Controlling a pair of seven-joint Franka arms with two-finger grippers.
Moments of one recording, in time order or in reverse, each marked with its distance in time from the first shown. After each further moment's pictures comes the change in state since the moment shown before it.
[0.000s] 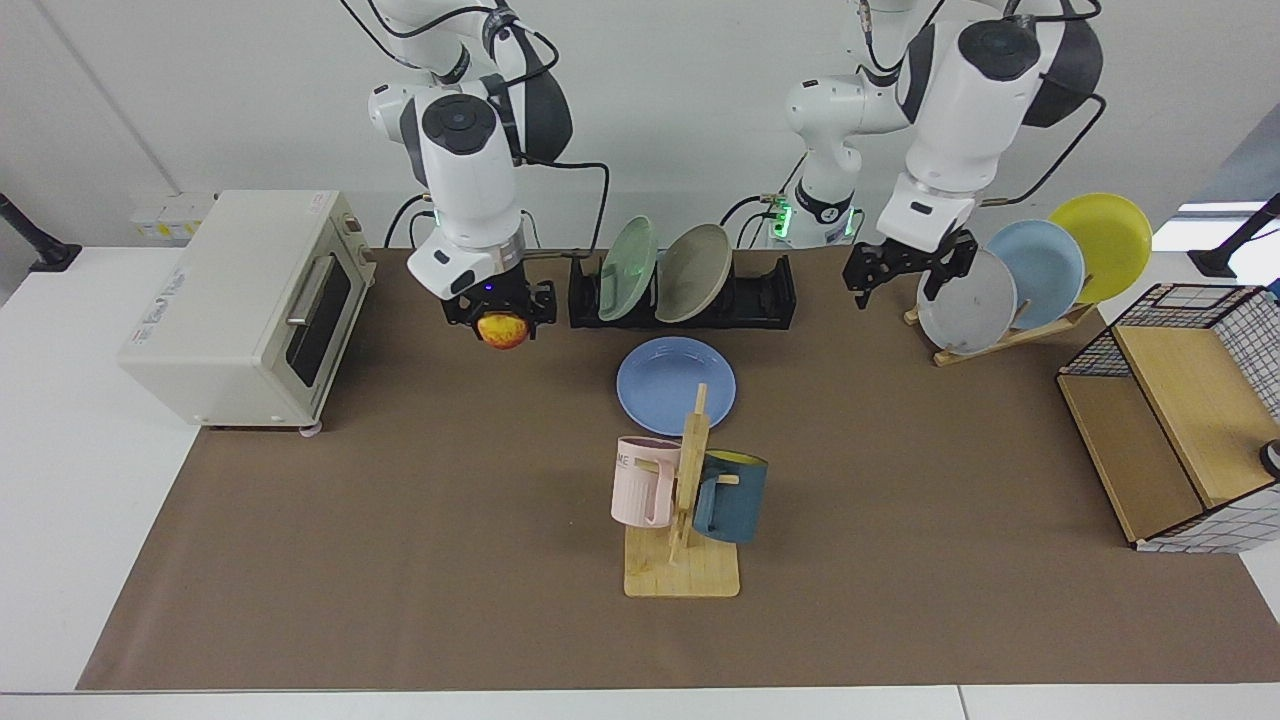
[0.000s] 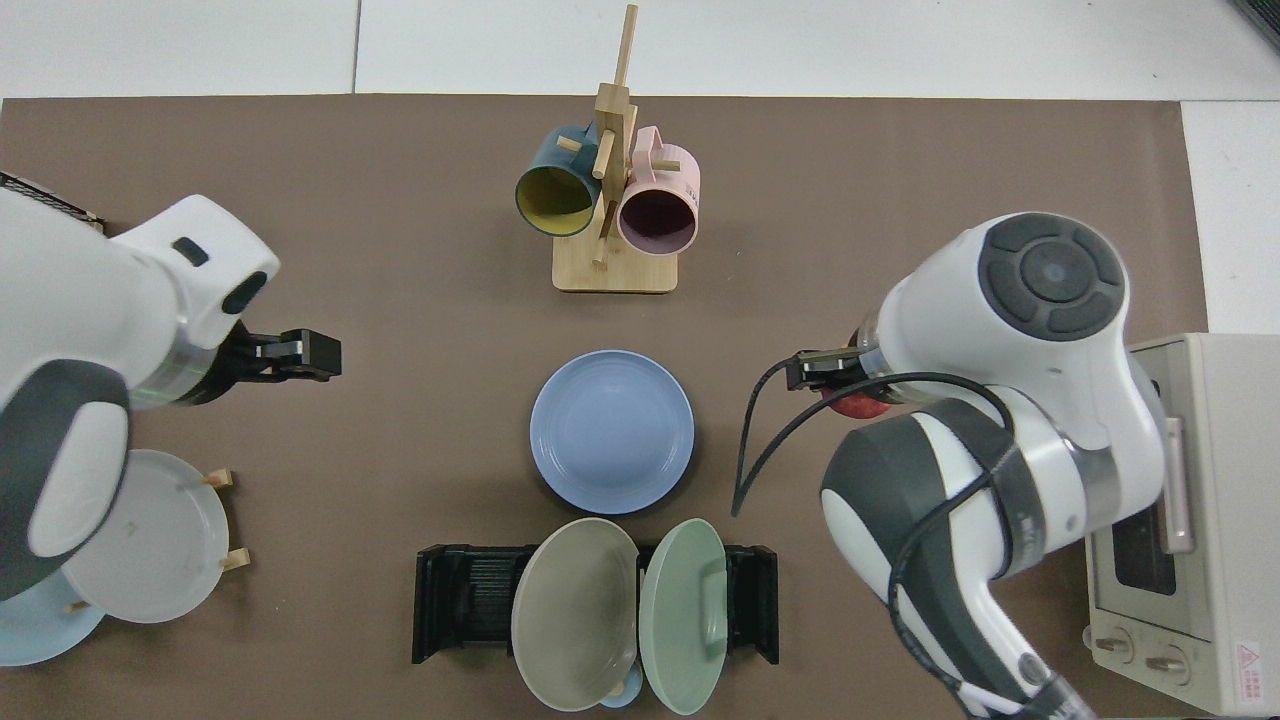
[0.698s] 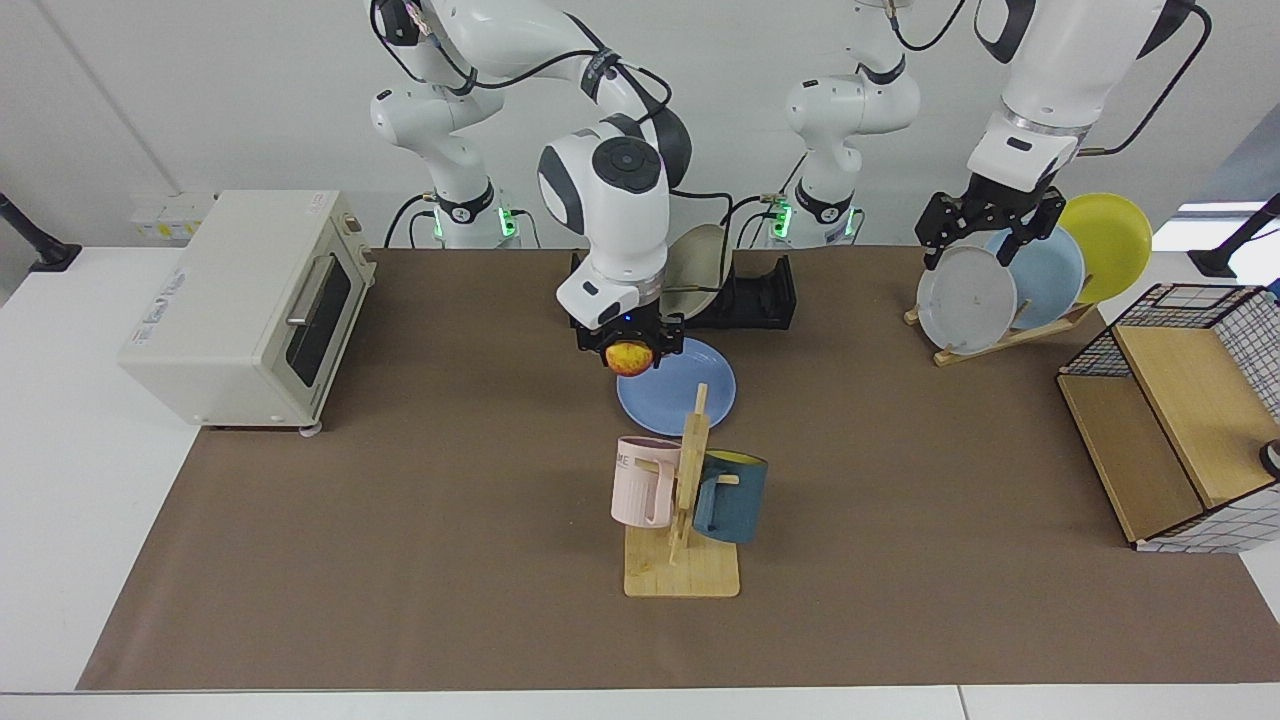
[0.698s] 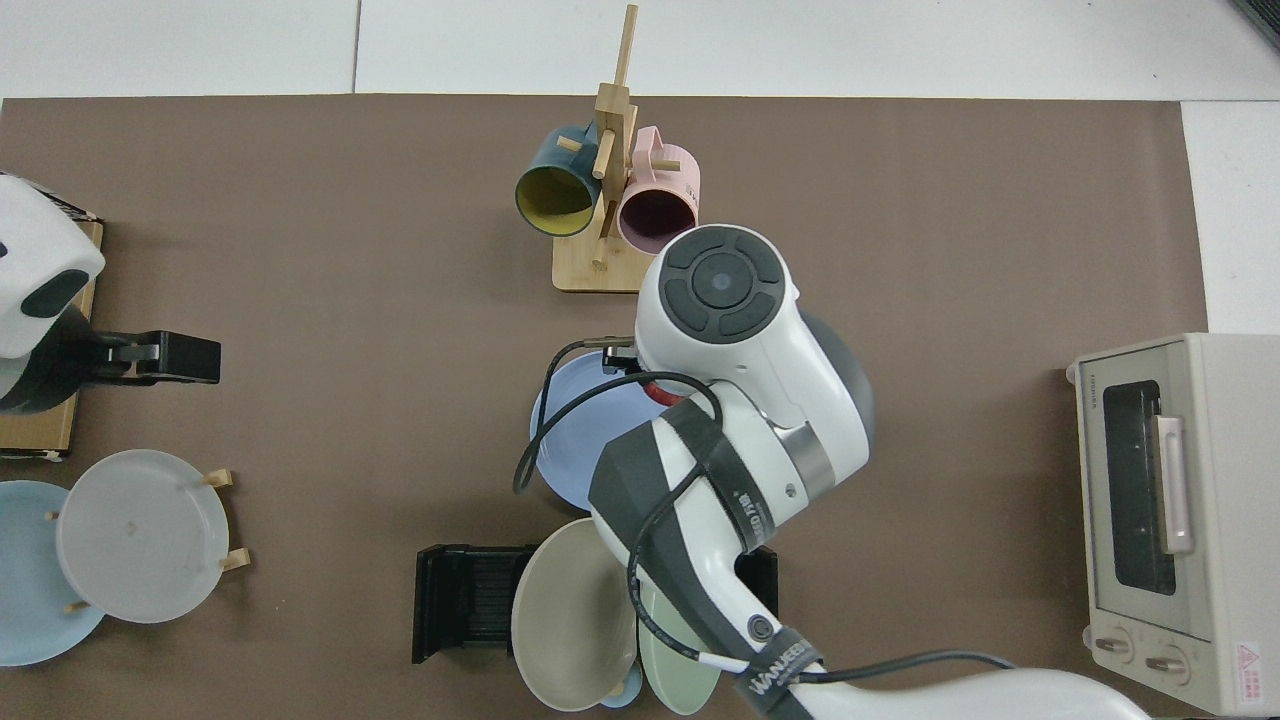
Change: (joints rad) left arm 0.001 -0.044 0.108 0.068 -0.021 -0.075 0.168; right arm 0.211 0.278 0.002 0.256 0.040 0.061 0.299
